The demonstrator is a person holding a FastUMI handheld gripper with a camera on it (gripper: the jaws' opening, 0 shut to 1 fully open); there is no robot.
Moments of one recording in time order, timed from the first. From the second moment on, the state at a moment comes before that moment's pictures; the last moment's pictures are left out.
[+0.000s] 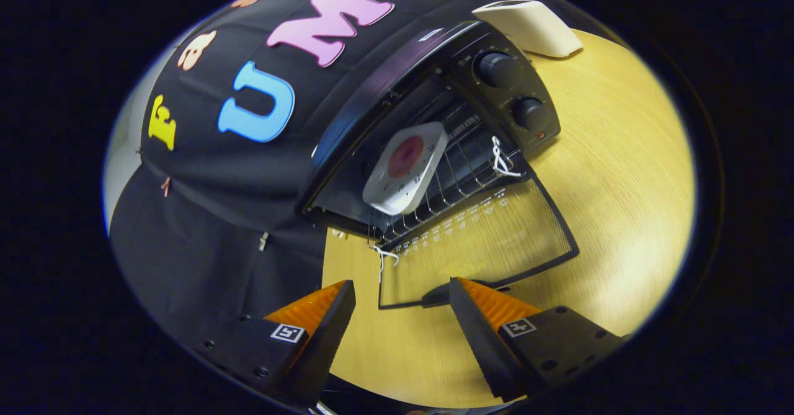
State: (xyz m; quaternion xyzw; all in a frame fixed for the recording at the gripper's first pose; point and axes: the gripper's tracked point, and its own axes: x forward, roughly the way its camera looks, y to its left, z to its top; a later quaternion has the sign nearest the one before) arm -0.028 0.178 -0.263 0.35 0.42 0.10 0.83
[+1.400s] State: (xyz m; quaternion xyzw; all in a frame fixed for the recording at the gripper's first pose) arm -0.046 0.151 -0.368 -0.01 0.48 0.00 0.88
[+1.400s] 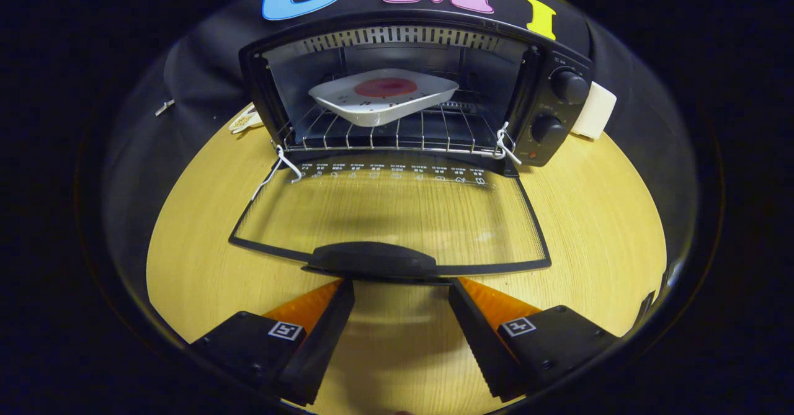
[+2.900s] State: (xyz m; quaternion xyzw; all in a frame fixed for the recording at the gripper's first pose) arm 0.058 0.044 -0.026 -0.01 0.08 0.04 1.00
